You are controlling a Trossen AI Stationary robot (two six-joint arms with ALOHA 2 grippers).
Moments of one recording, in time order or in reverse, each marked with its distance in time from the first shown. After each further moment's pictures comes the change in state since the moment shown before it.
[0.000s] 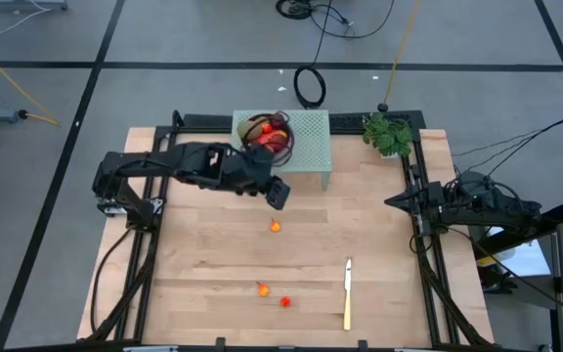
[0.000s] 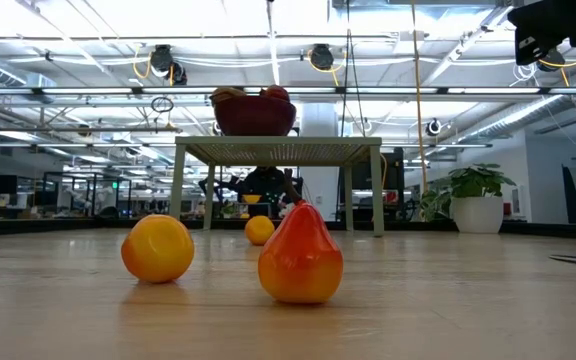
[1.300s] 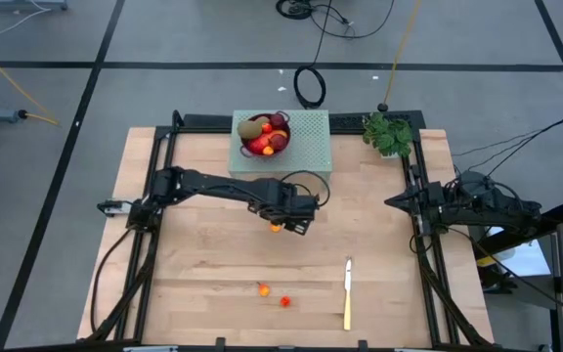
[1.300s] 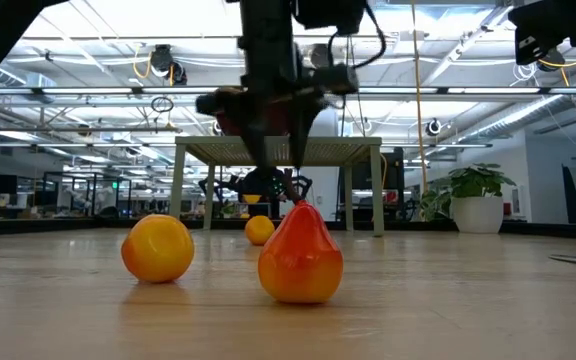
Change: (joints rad) left arm 0.028 0.443 -0.065 -0.129 0.180 -0.244; right arm 0.000 0.000 0.000 0.000 -0.004 0.000
